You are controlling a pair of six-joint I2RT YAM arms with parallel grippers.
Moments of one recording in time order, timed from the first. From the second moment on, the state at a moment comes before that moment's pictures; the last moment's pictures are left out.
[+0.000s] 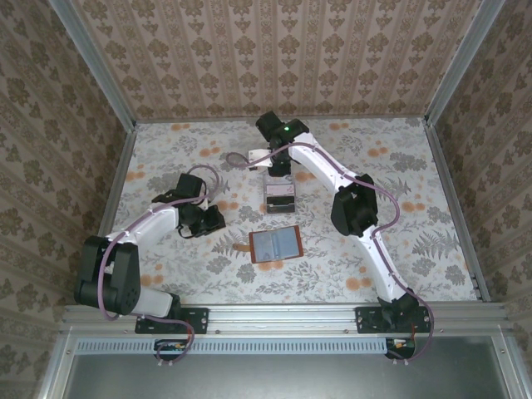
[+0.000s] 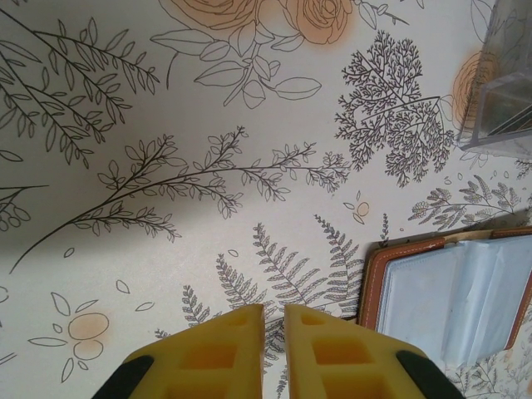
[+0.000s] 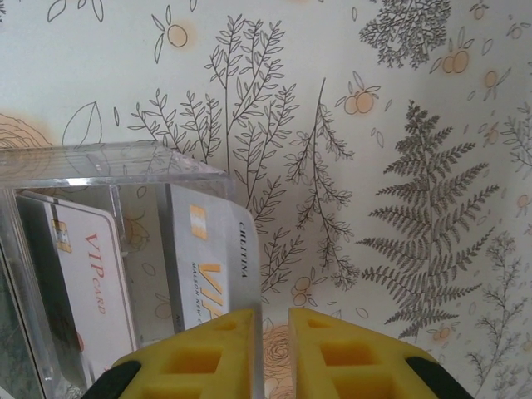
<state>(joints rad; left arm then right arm) -0.30 1.41 0.79 -0.59 0.37 -0.53 0.56 2.47 2.45 -1.22 0.06 -1.02</state>
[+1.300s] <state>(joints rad) -0.57 1.58 0.87 -0.56 0.43 -0.53 0.56 1.79 1.57 -0.71 -0.18 0.11</state>
